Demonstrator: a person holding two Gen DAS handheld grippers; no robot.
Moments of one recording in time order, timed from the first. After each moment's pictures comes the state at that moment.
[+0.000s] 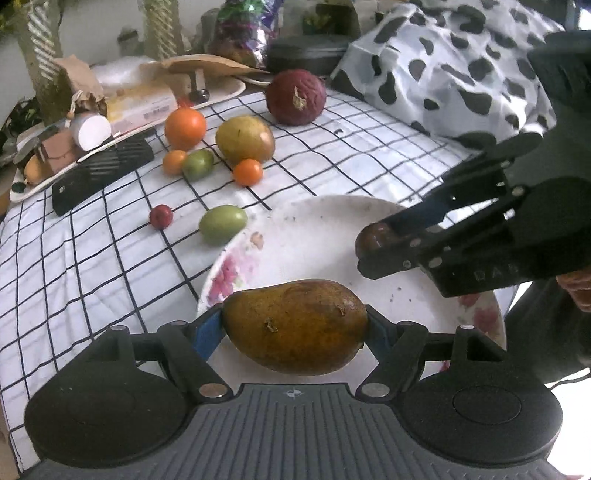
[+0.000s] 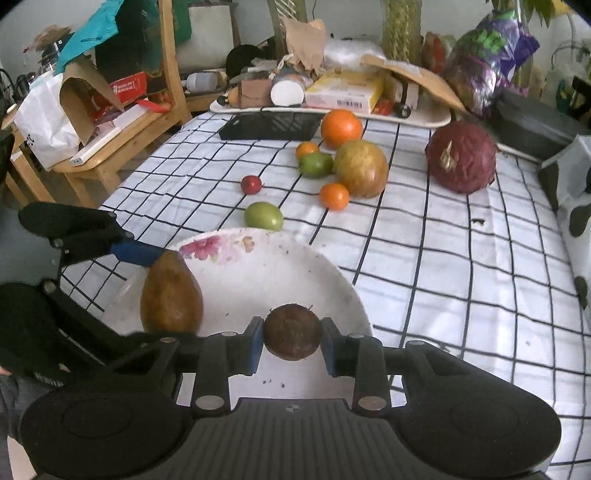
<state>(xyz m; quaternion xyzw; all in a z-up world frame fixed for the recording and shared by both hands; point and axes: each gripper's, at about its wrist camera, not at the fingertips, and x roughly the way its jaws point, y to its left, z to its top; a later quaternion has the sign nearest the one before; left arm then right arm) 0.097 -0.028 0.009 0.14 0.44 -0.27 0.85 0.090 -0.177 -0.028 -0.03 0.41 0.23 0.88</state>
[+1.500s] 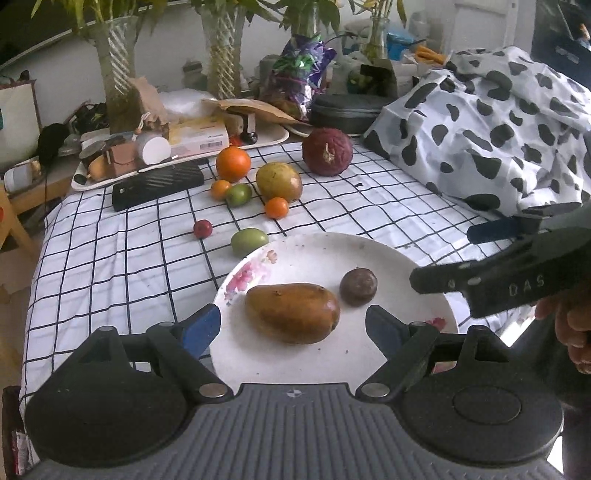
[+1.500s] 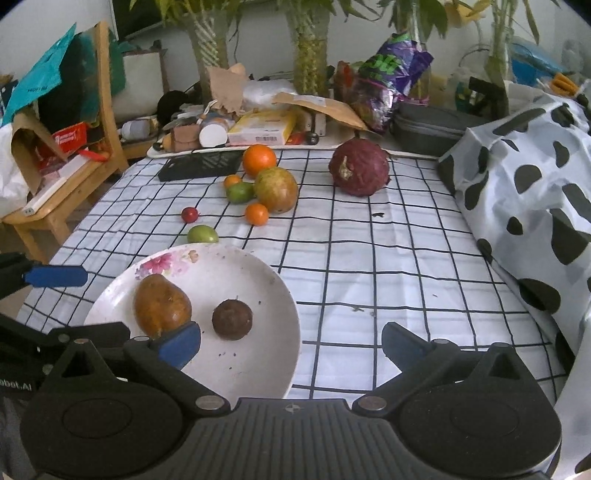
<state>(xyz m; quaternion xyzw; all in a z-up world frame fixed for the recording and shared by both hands) 0.046 -0.018 0.042 0.06 0.37 -0.19 0.91 0.031 -0.210 -0.007 0.00 0.36 0.11 0.93</state>
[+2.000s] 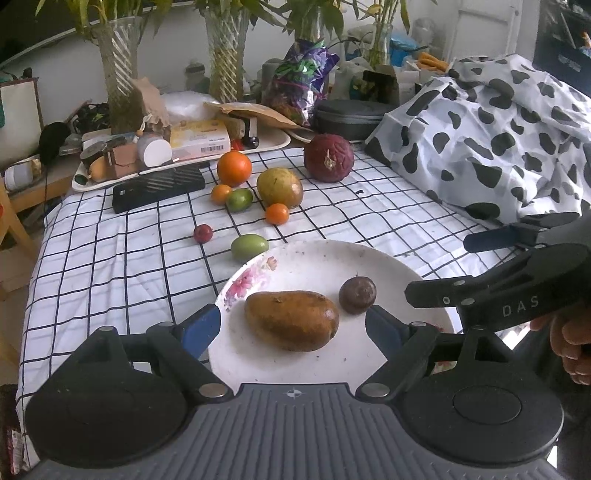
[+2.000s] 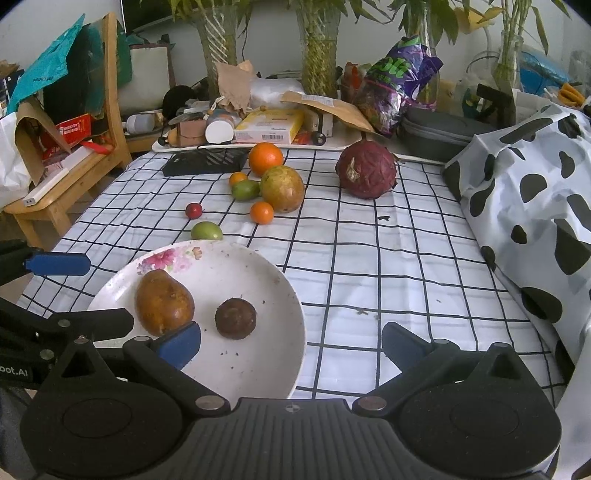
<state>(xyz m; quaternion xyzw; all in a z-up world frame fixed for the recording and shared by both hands) 0.045 -0.019 0.044 0.05 0.37 -0.19 0.91 0.032 -0.205 -0.008 -0.01 0.36 0.11 0.93</state>
